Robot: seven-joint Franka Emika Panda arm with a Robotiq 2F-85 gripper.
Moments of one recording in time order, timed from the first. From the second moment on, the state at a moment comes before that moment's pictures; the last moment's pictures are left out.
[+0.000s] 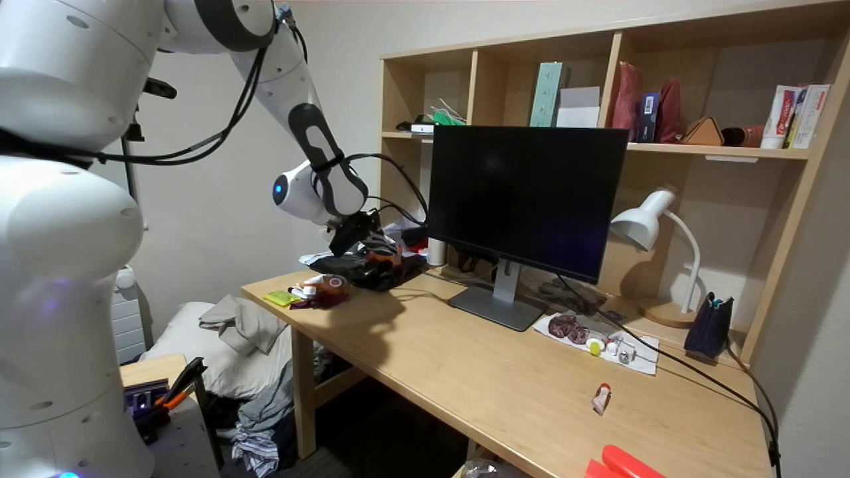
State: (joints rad) arm 0.54 0.45 0.02 -1.95 -2.44 2.65 1.74
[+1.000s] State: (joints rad) arm 0.34 0.79 0.32 -1.72 -2.60 2.46 1.74
